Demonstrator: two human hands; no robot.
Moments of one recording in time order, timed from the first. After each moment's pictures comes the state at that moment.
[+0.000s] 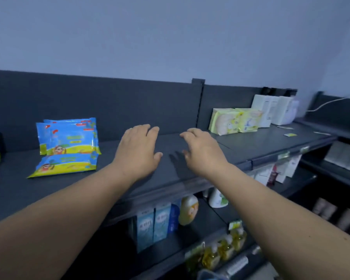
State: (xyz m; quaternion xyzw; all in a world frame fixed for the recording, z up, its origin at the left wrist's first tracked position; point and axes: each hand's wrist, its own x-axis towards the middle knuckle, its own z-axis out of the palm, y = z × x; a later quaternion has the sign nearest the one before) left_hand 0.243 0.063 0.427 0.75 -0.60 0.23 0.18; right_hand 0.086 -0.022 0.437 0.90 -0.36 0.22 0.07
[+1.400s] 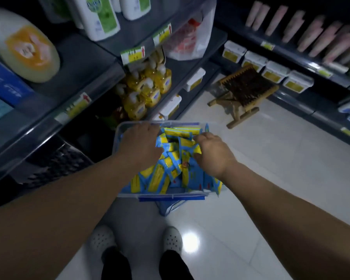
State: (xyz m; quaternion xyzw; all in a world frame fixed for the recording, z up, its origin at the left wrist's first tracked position) left_hand -0.062 0.006 0.037 0.61 -0.78 -0.13 -0.02; right_hand -0.267 0.018 0.031 0.74 -0.64 -0.07 -0.21
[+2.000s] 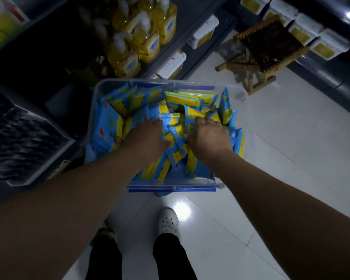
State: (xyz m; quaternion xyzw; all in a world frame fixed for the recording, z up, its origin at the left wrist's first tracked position) left_hand -0.074 -0.006 -0.127 0.64 -0.71 -0.28 -0.08; right_hand -0.239 -0.004 -0.111 0.70 -0.68 -0.13 -0.17
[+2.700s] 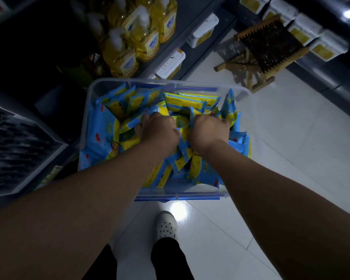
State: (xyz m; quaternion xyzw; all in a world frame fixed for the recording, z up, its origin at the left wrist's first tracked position) left_hand -0.108 -0.034 -0.142 0.72 -0.60 -0.34 0.01; right_hand -0.223 -0.039 -0.129 0.67 -0.72 -0.14 -0.13
